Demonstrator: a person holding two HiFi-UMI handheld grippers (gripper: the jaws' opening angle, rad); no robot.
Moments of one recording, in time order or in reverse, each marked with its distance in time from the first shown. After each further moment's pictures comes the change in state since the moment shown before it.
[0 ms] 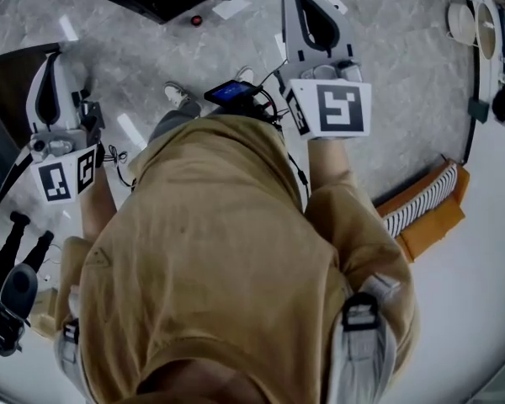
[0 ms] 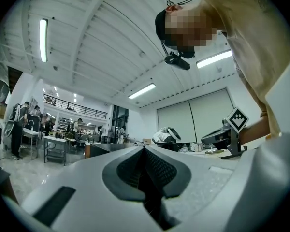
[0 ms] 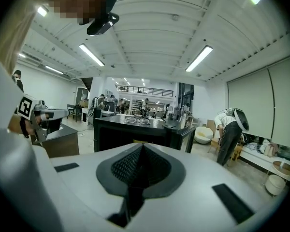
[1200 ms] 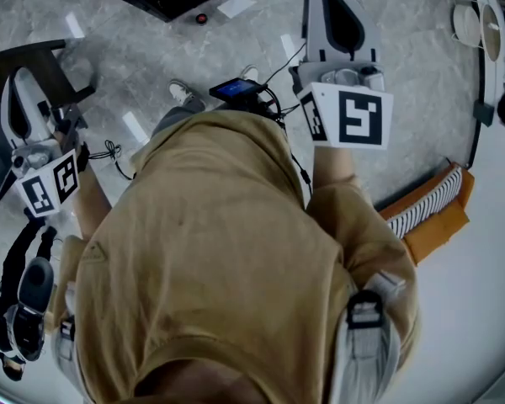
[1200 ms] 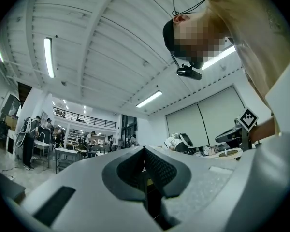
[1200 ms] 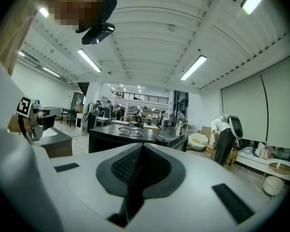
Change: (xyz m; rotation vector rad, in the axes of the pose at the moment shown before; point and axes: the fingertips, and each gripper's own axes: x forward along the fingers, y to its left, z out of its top) left arm -0.019 0.042 0.039 0.041 -0.089 0.128; right arm -0.015 -0.018 0.026 0.011 -0.074 -0.067
